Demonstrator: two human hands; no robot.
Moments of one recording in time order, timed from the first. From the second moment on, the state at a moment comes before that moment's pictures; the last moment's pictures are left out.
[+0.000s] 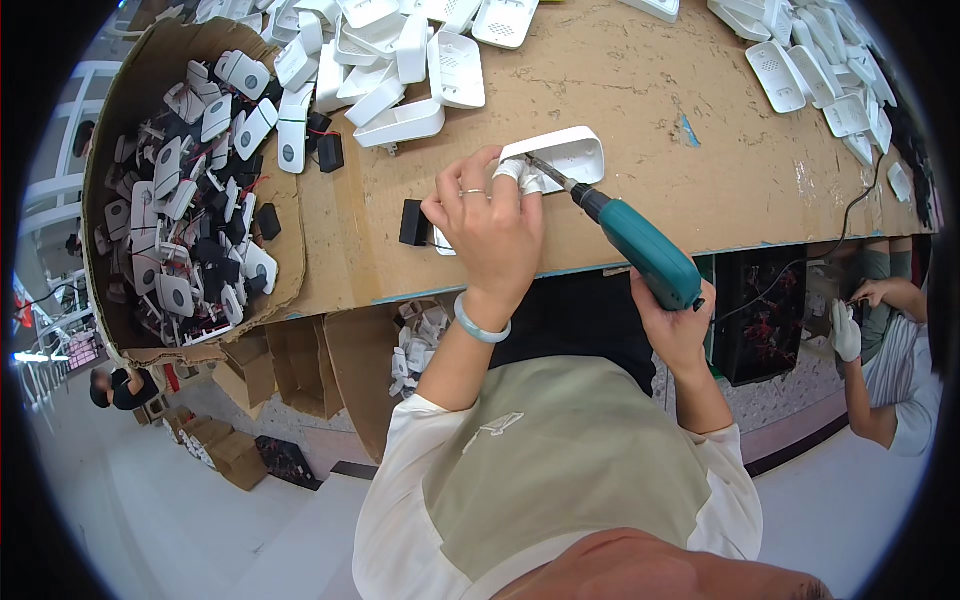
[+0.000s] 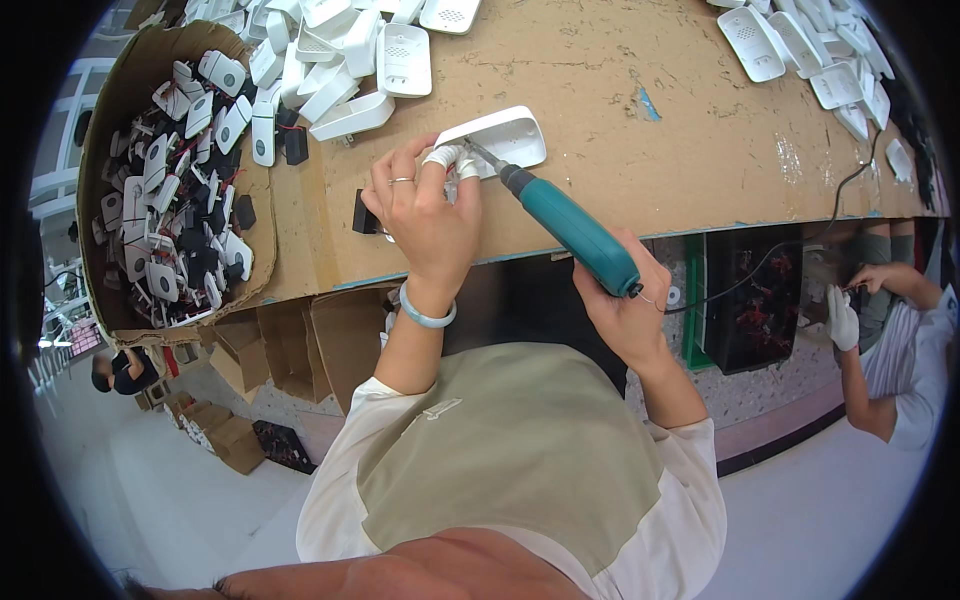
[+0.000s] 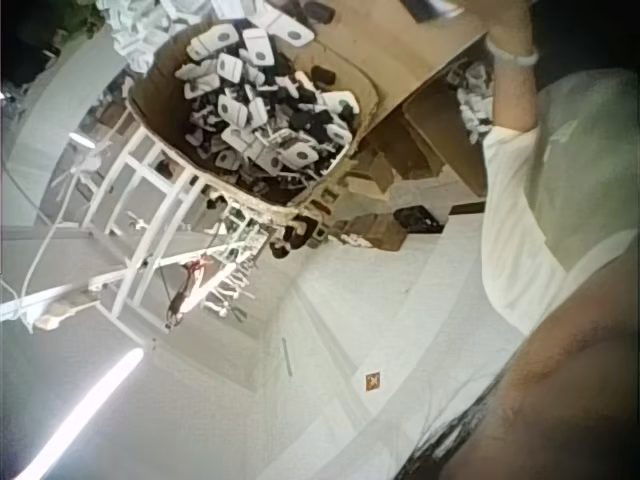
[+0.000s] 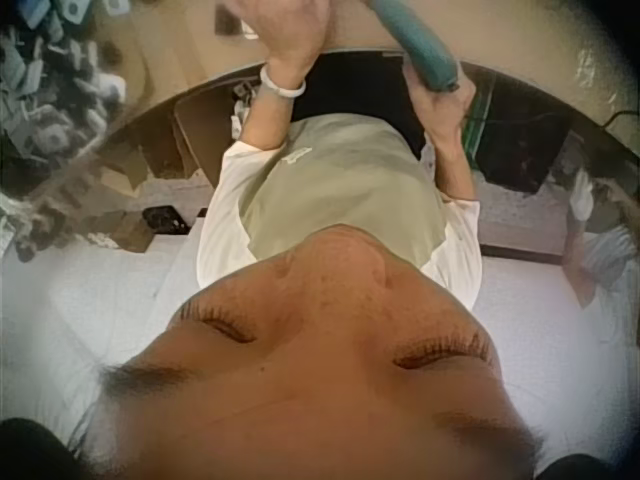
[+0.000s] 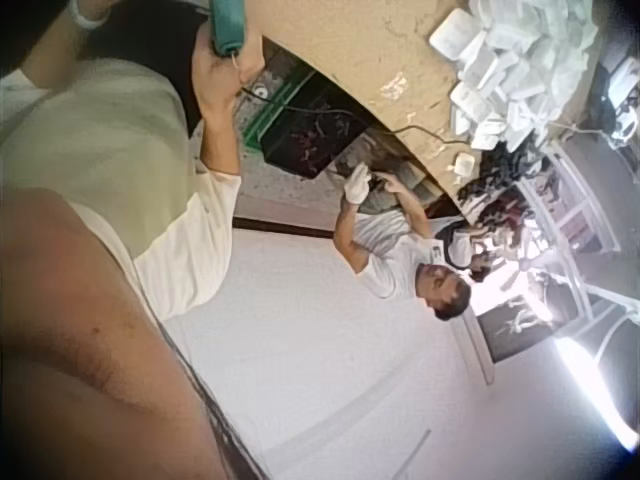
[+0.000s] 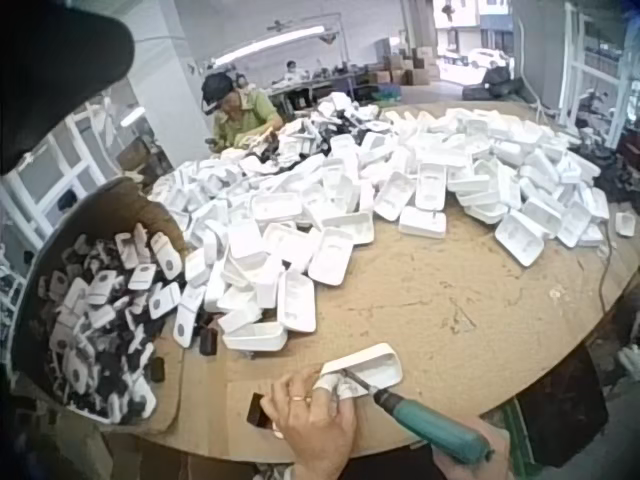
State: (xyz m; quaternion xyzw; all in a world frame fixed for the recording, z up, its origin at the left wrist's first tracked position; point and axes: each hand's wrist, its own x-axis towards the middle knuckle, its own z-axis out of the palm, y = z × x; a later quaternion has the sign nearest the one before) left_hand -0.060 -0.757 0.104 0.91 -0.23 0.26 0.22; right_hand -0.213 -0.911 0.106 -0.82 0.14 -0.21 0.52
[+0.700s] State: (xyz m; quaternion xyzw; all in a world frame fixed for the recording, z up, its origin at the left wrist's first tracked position) left_hand -0.060 -0.760 0.108 0.91 -0.24 0.25 0.23; right_hand -0.217 -0.917 0.104 -0.83 0.11 -0.21 0.51
